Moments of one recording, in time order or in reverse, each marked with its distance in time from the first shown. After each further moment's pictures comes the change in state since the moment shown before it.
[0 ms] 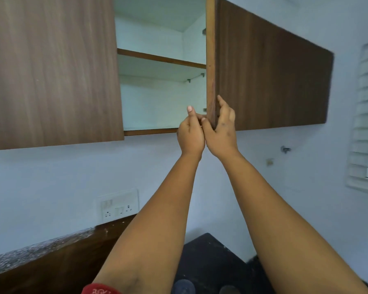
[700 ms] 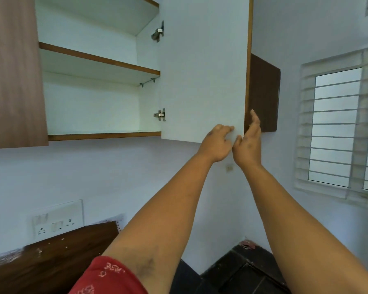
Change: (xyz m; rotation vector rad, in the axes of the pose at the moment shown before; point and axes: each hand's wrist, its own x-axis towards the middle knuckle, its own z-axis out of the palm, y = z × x) left_hand -0.049 -0.022 0.214 0.537 -0.676 0.311; right_hand 0.035 0.144 -0.199 -0.238 0.192 0.119
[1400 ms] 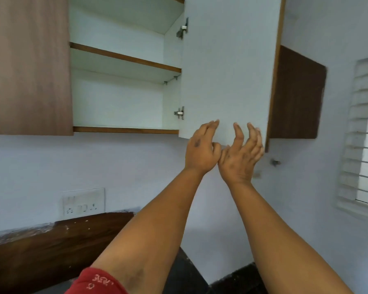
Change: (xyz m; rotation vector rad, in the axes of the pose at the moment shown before) left_hand -0.016 -0.050 0.008 0.237 0.539 0.084; right_hand -0.016 0.033 0.056 -0.371 0.153 -0.304
